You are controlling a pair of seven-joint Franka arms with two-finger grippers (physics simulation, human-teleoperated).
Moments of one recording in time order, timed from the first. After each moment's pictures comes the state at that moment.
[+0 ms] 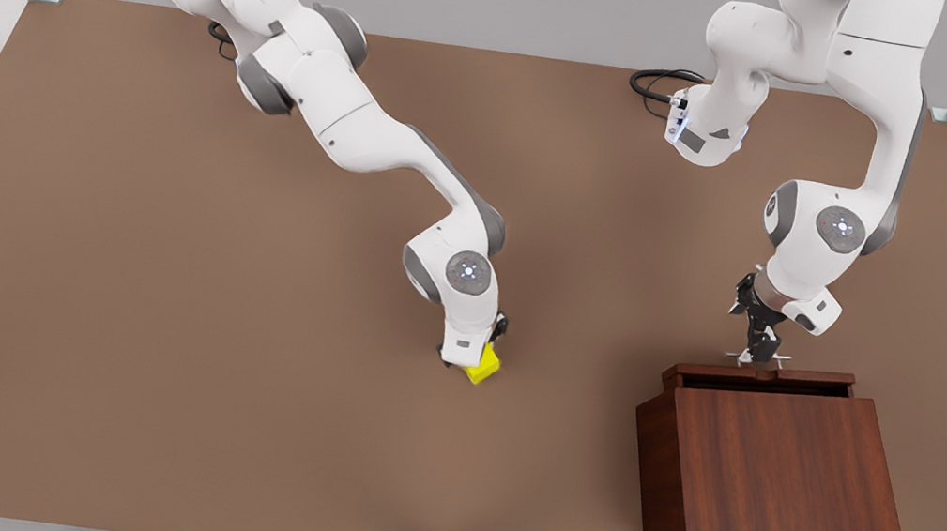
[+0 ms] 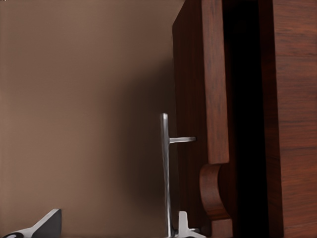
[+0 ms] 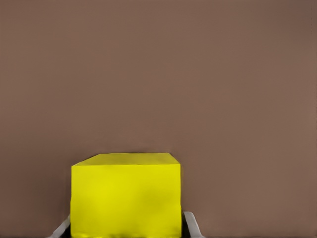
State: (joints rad) left arm -0.26 0.06 0.22 -2.40 0.03 2.64 -1.67; right arm 0.65 1.11 0.16 -0.95 -0.17 2.19 0.12
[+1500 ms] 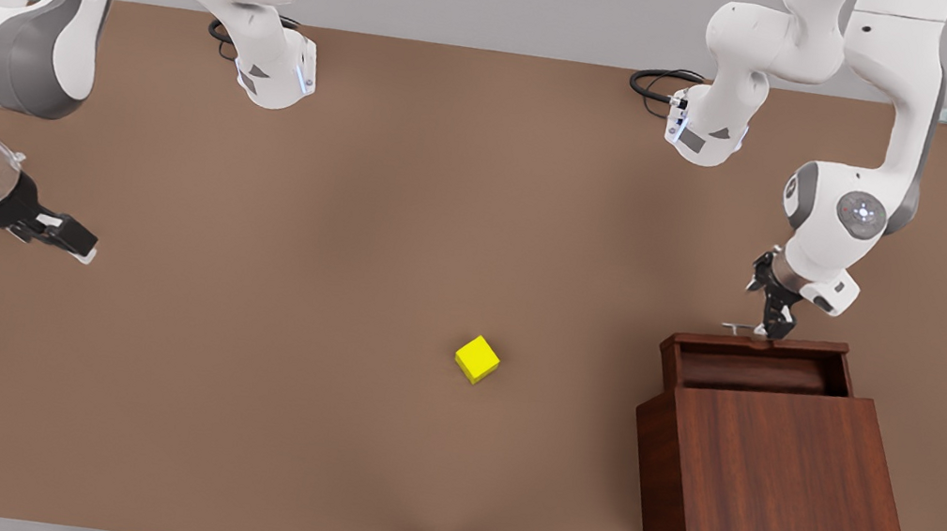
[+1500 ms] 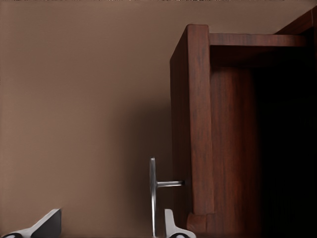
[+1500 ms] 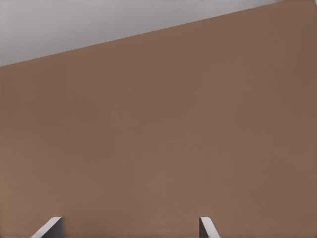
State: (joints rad) left arm -0.23 -0.06 0.25 -2.49 0.09 2.53 -1.67; right arm 0.03 0.25 -0.07 -1.30 0.04 1.61 0.18
